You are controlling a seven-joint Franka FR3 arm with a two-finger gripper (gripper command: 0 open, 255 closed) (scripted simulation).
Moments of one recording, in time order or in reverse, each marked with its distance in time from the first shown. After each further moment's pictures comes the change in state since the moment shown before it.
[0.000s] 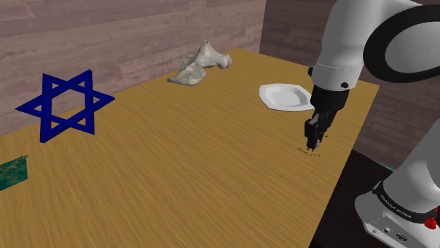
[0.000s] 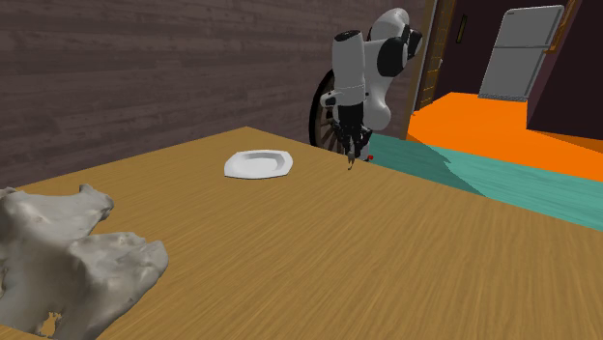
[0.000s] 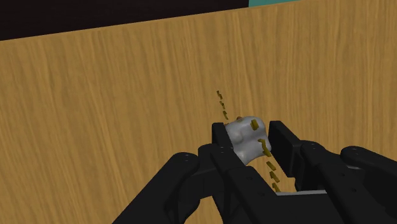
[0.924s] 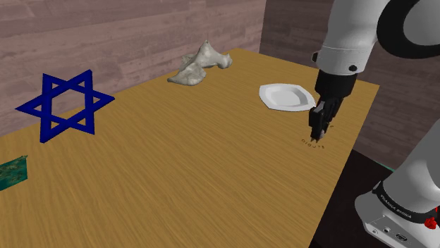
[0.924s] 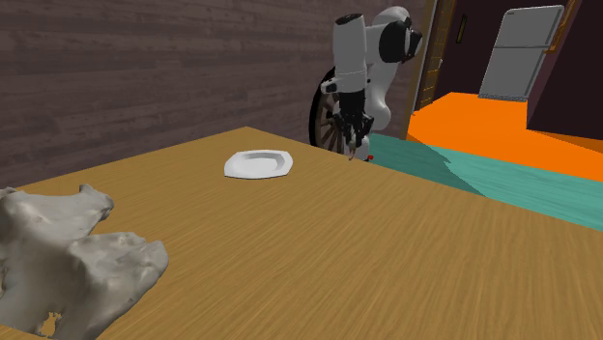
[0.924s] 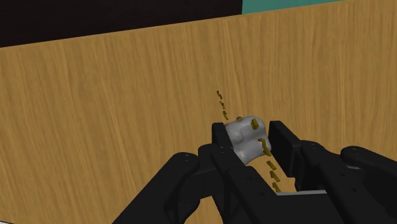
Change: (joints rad) arm -0.007 -0.014 -0.021 0.084 -0.021 -0.097 0.011
